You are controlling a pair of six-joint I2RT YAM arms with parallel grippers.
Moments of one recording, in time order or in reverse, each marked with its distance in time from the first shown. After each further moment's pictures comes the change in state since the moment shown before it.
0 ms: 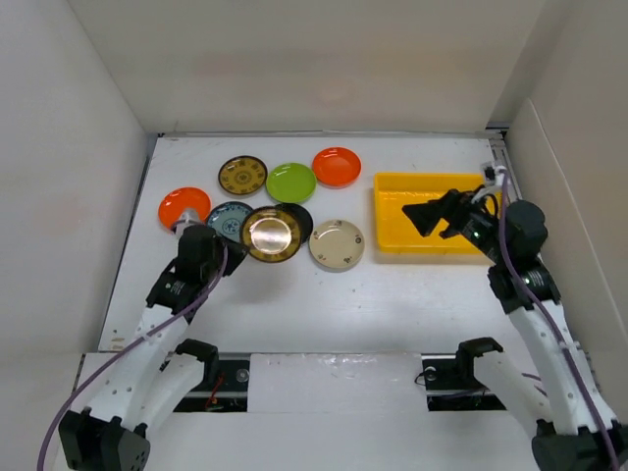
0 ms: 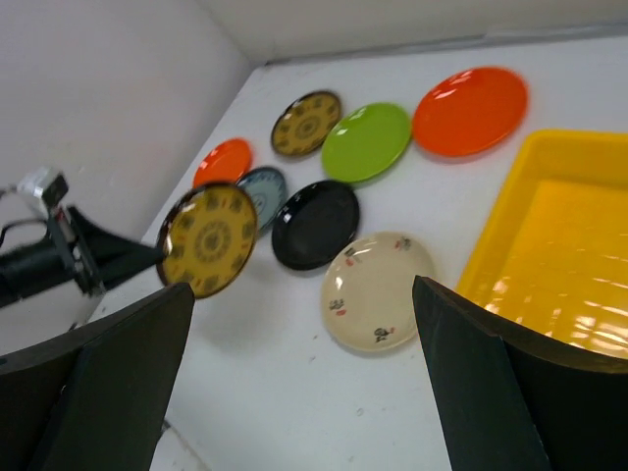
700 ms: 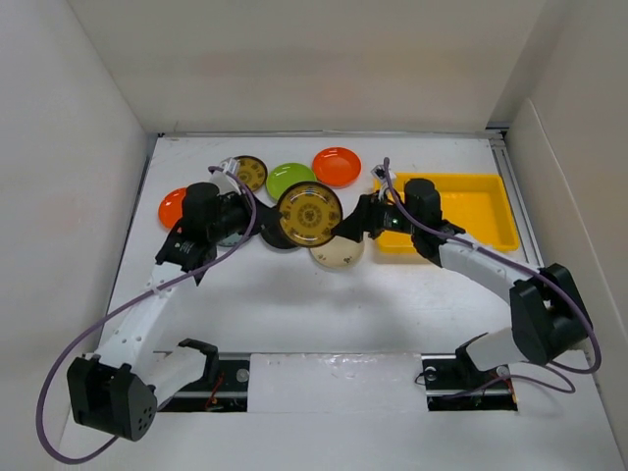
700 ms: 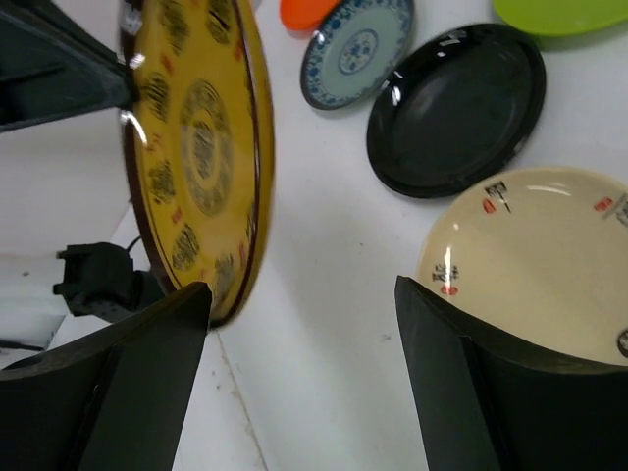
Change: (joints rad) left arm 0.006 0.284 0.254 0.286 0.481 0.409; right arm 0.303 0.713 0.000 0.458 -0.259 0.048
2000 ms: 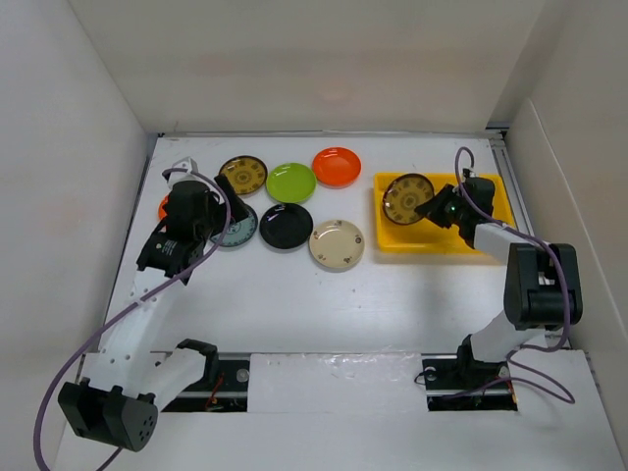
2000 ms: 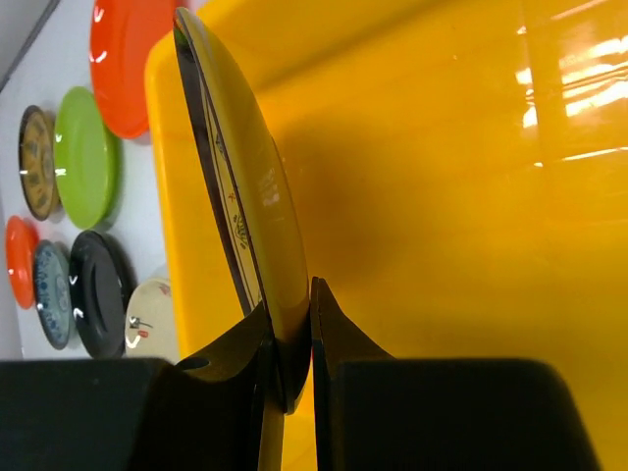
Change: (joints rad) left arm 0.031 -0.050 0.138 -0.343 -0.591 0.064; right arm -0.507 0.169 -0.022 -0.074 0.288 0.082
